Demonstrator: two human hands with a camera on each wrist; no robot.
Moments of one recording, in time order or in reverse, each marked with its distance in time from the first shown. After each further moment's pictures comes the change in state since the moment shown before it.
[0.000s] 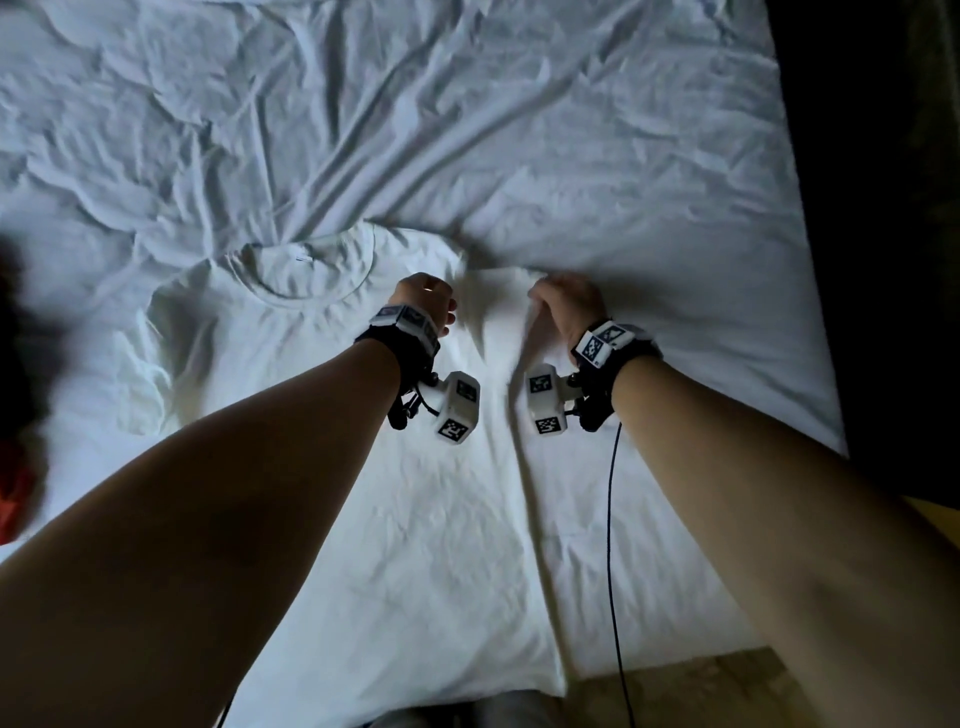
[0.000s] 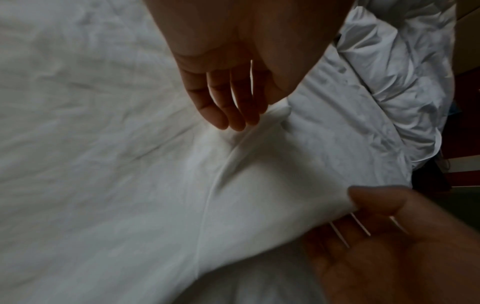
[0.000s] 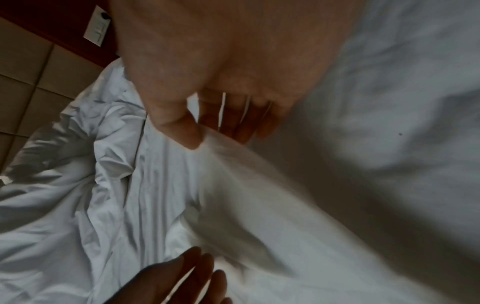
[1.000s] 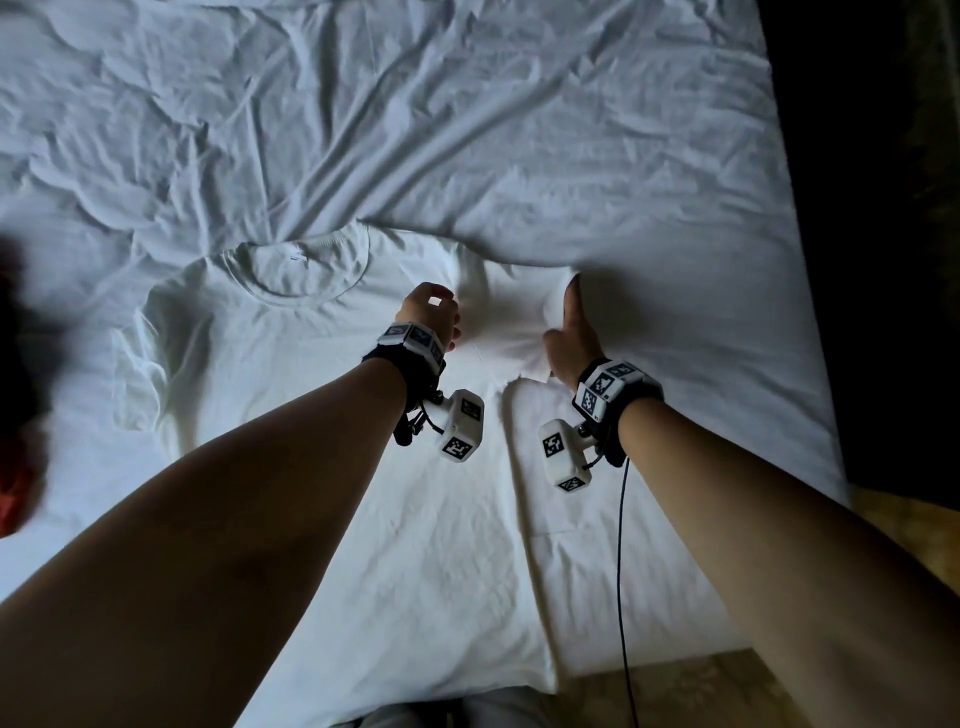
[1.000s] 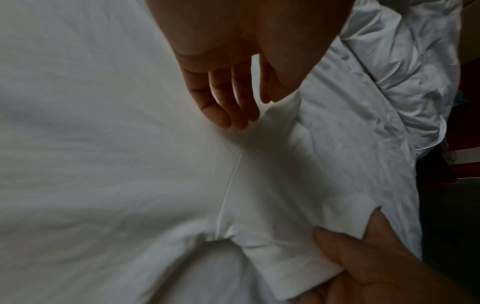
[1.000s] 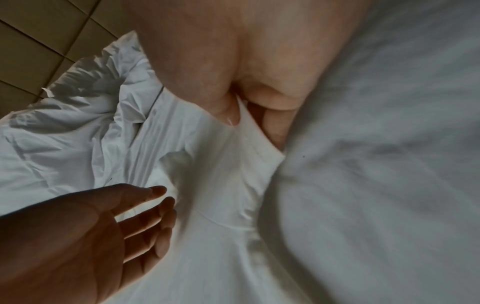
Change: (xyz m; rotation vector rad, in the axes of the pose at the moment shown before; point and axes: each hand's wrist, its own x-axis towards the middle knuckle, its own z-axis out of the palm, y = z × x) left_hand -0.017 -0.015 0.019 -0.045 0.020 0.004; right_hand -0.041 0.026 -0.017 -0.297 -0.100 -0.015
